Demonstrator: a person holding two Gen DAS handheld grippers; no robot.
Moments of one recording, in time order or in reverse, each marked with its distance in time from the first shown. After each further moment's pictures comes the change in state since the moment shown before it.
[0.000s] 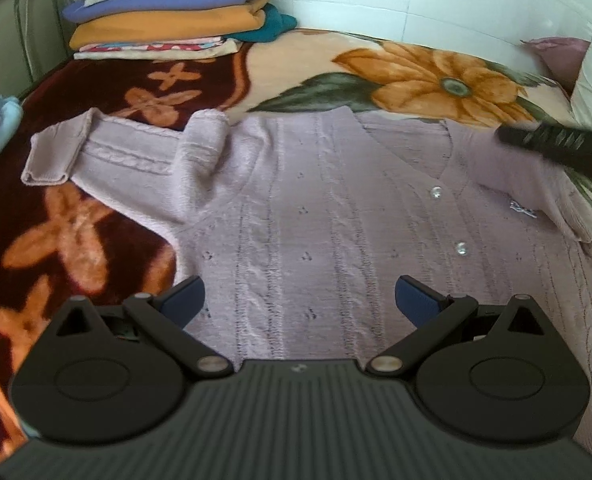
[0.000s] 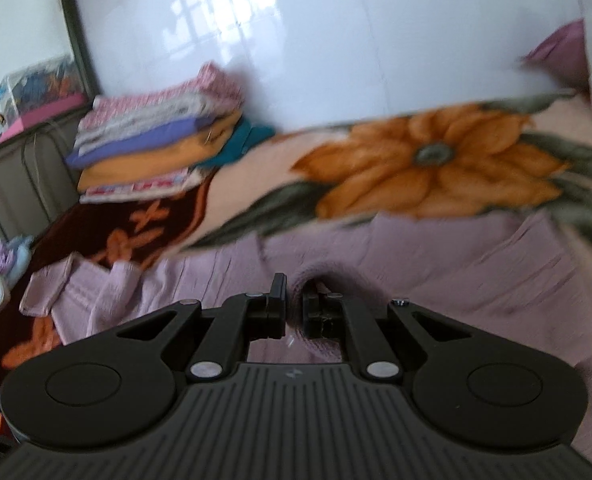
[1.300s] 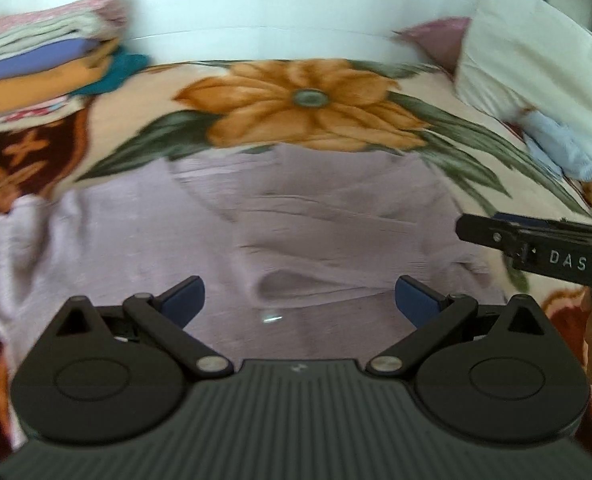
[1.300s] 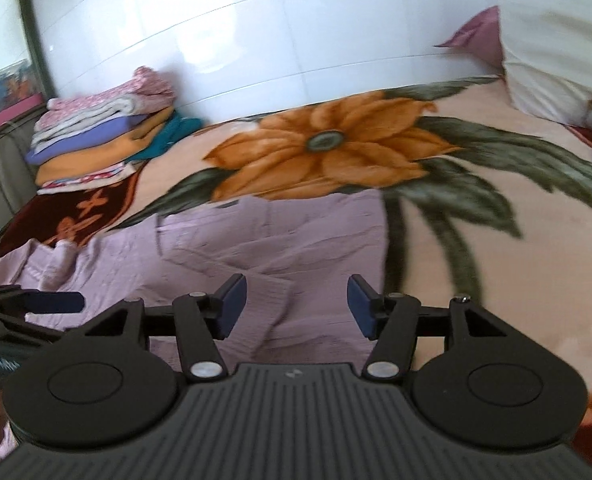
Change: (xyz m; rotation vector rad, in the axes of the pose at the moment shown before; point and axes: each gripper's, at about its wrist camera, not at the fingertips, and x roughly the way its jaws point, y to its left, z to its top) left arm 0.022 -0.125 0.027 0.215 -0.059 -0.287; right arm -0.109 -0.138 -0.001 0.048 0.012 -0.155
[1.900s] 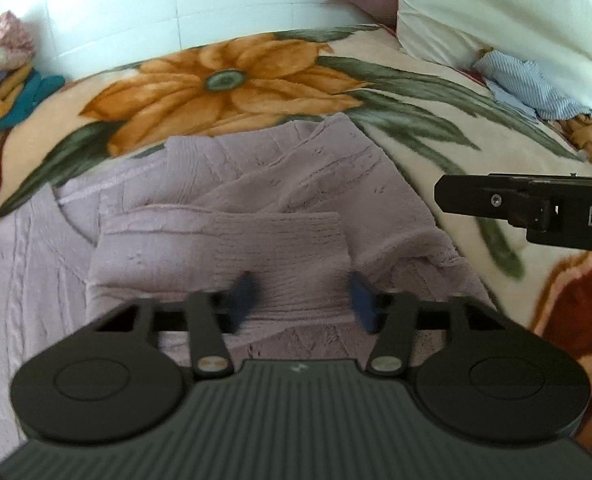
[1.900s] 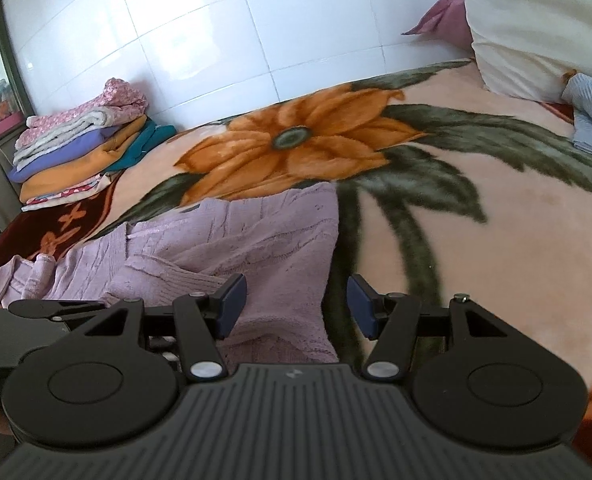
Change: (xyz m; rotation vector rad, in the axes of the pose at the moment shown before) left arm 0.074 -0.063 -0.002 0.173 0.026 -0.066; right arm 0.008 -0.027 -0.007 0.052 0.009 -0.013
